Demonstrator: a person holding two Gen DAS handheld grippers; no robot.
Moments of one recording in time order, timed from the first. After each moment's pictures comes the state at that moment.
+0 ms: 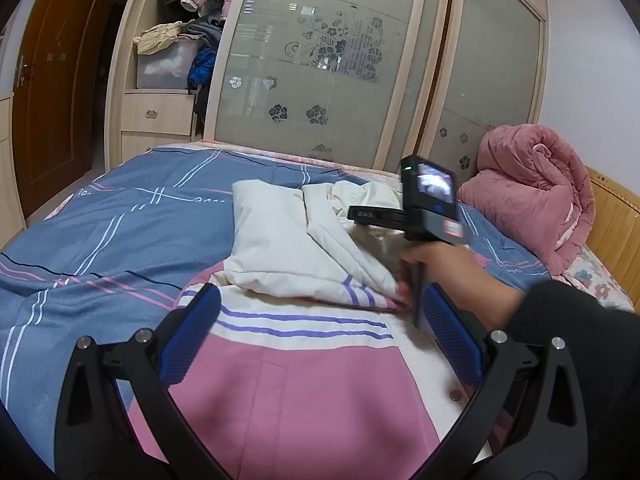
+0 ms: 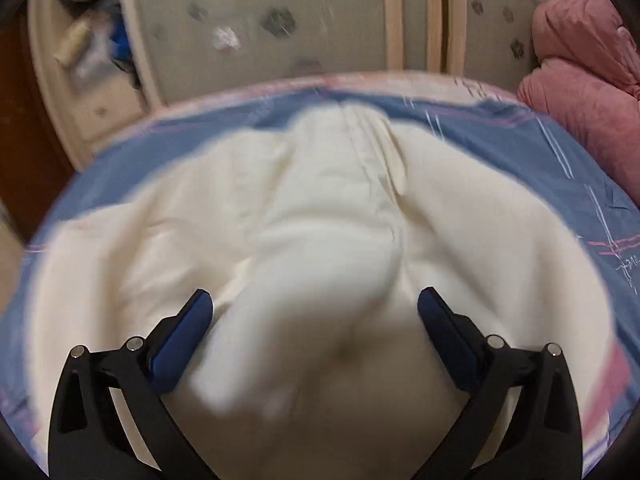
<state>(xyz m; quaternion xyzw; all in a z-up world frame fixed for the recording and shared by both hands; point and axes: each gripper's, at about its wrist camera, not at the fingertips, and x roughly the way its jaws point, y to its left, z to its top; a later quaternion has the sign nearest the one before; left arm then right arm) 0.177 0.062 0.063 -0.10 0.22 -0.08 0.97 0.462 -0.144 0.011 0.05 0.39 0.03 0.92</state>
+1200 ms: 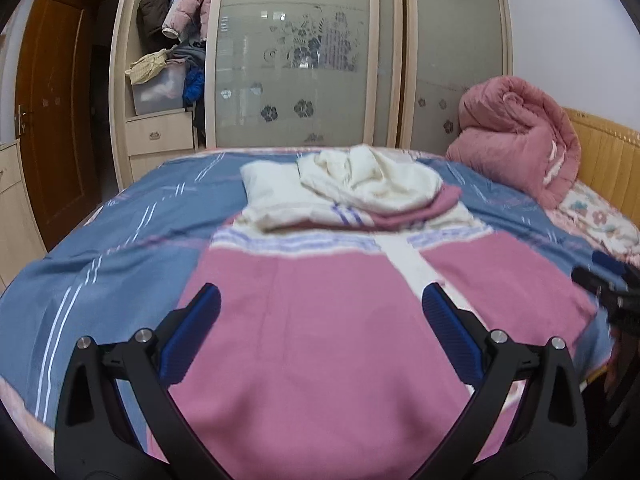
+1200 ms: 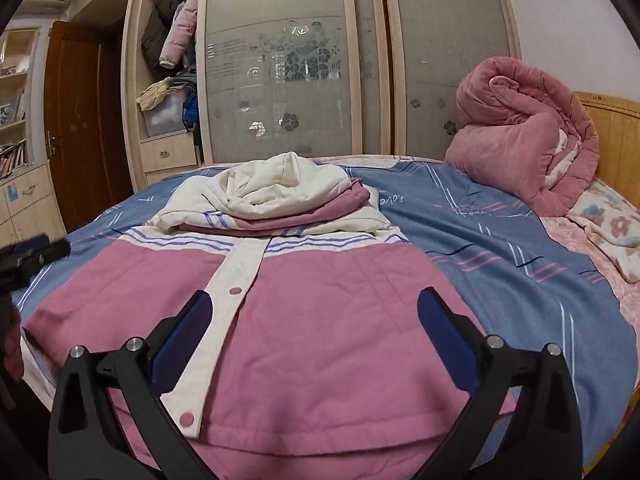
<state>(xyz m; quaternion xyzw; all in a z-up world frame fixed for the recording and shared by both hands) 0.035 0.055 0.031 0.00 0.22 -0.08 0.97 0.031 -0.262 0.035 0.02 0.22 0.04 0.97</state>
